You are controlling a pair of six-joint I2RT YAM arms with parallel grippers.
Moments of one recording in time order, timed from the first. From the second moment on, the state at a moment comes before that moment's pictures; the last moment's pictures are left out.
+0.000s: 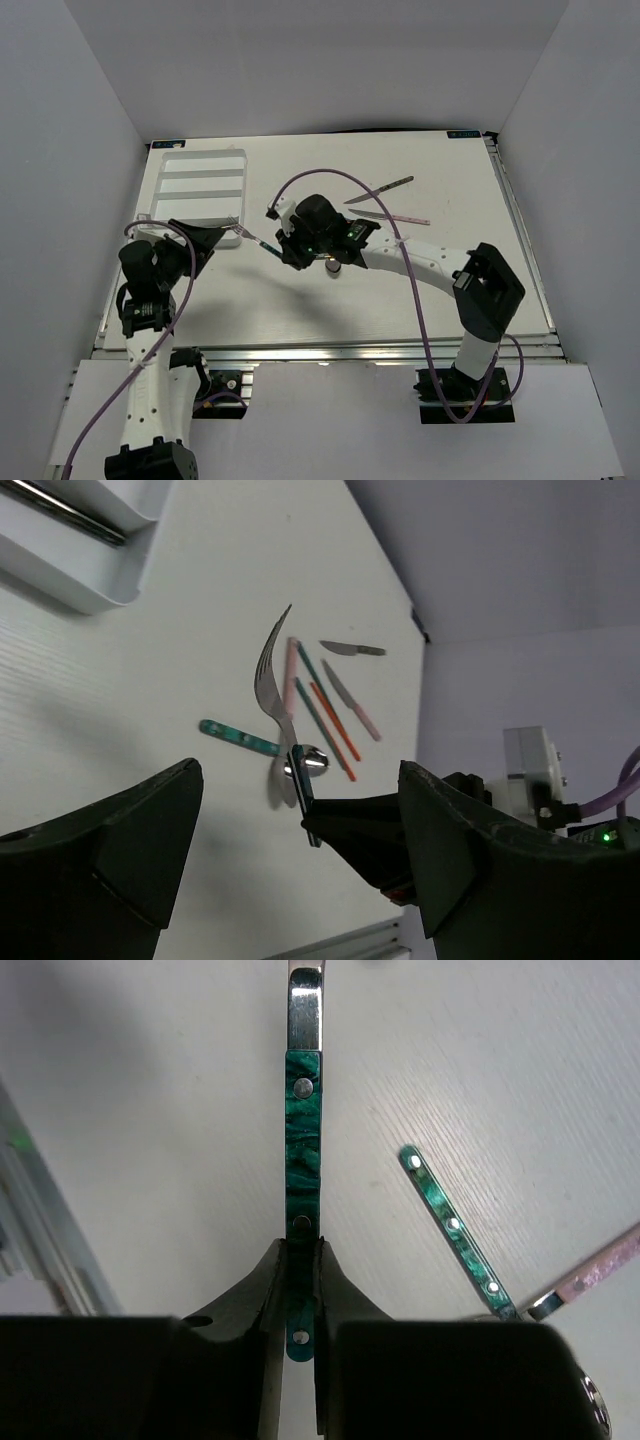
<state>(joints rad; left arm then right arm) 0.23 0.65 0.59 -0.31 0.46 -0.90 0.98 1.77 1.32 -0.25 -0.18 -0.02</state>
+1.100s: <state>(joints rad) 0.02 1.08 0.65 -0.13 0.00 -1.12 0.89 1.69 1.37 -0.29 -0.19 0.10</state>
